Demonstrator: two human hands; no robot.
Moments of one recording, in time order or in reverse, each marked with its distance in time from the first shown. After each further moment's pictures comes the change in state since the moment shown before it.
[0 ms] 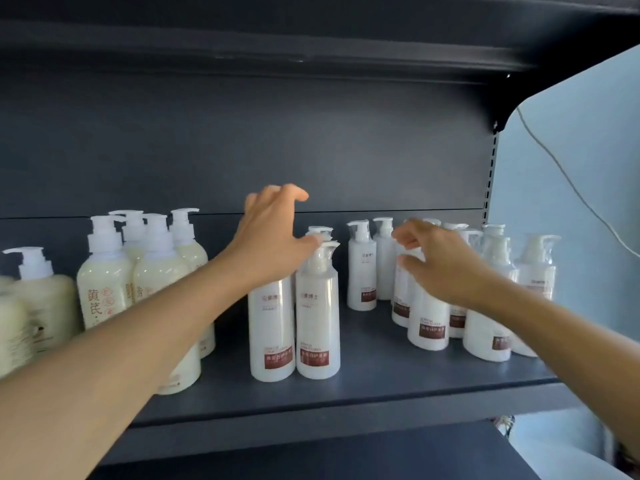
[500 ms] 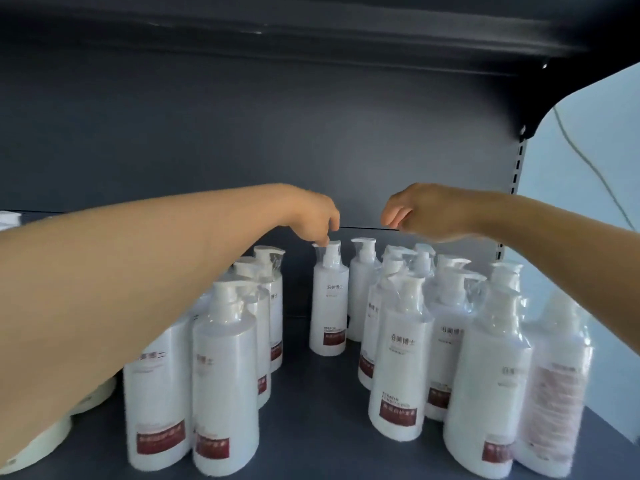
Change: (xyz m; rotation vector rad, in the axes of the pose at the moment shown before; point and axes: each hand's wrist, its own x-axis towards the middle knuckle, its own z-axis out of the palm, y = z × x) left_hand 0.172 0.048 0.088 0.550 -0.643 -0.028; right_hand 0.147 0.088 -0.044 -0.189 -0.368 -0.085
